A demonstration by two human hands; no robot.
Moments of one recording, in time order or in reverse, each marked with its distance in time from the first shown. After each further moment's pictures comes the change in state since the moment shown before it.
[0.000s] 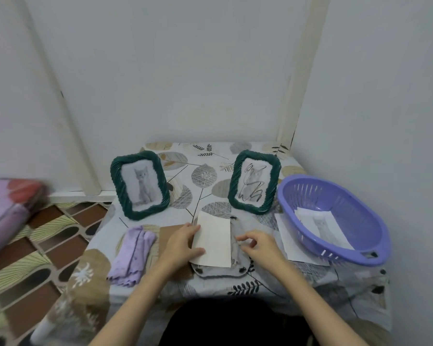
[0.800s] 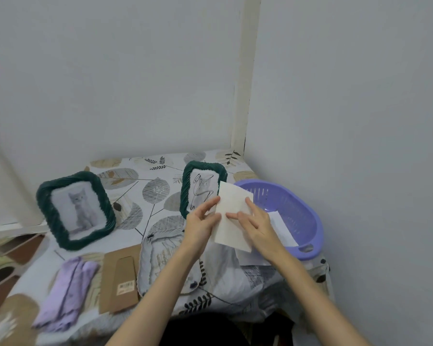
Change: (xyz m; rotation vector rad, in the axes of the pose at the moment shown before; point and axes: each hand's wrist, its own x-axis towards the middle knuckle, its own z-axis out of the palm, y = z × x) left_hand 0.028 0.177 0.050 -1.093 -0.061 0.013; right_hand -0.027 0.007 -0.106 0.223 0.230 -0.014
